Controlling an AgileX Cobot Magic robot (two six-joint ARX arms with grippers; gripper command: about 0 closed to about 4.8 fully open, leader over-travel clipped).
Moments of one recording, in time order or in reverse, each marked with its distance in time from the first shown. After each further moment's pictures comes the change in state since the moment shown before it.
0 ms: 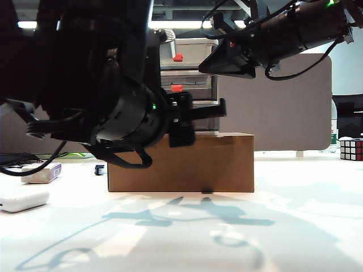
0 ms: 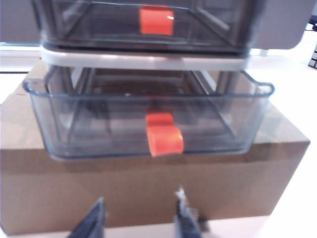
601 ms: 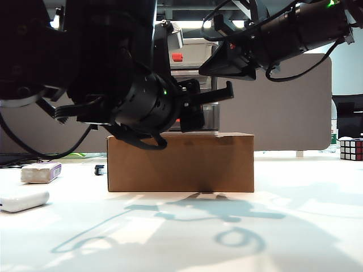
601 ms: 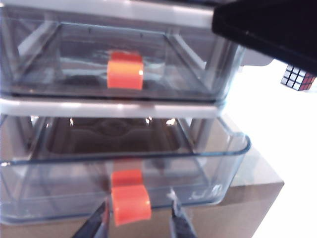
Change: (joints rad) left arm 0.063 0.000 0.076 -0.023 0.134 -0.004; right arm 0.000 0.000 0.000 -0.018 -0.003 0.000
